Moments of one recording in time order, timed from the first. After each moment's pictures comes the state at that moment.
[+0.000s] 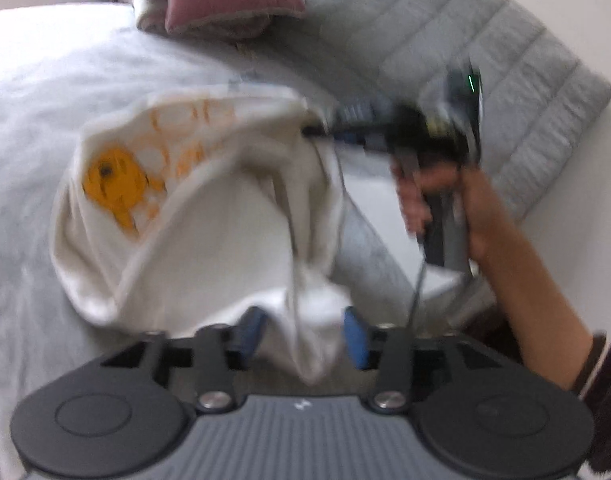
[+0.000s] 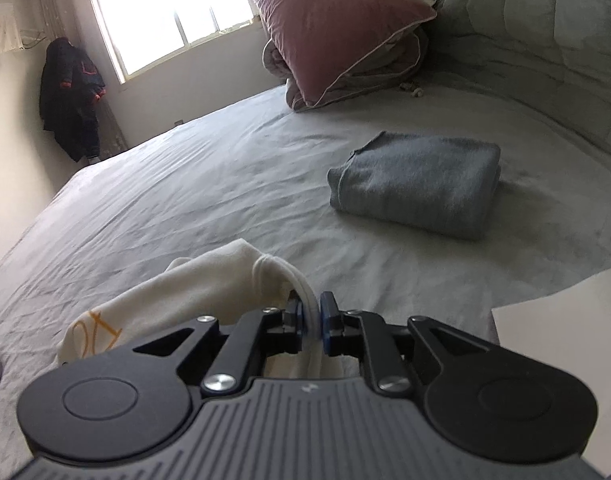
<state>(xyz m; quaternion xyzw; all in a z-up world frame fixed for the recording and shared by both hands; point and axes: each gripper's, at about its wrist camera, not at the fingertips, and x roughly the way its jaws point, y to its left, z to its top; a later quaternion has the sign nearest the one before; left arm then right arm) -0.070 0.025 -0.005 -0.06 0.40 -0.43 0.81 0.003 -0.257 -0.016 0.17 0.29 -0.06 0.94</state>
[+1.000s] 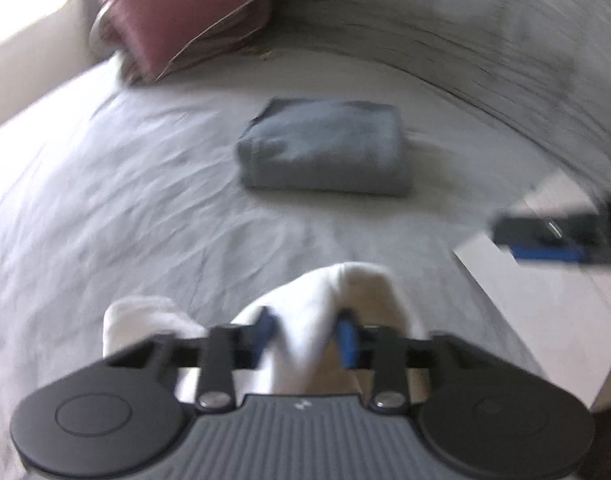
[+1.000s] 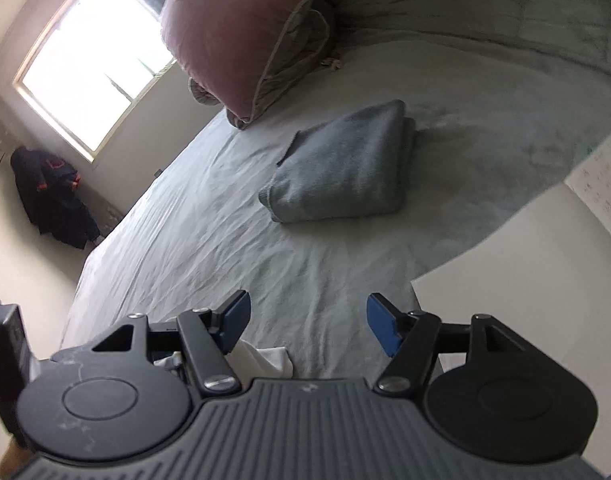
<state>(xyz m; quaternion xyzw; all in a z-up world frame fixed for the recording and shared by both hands) 0.076 -0.170 0.019 0.16 0.41 -0.34 0.84 -0.037 -0.356 -0.011 0.37 0.29 -0.08 0.88</state>
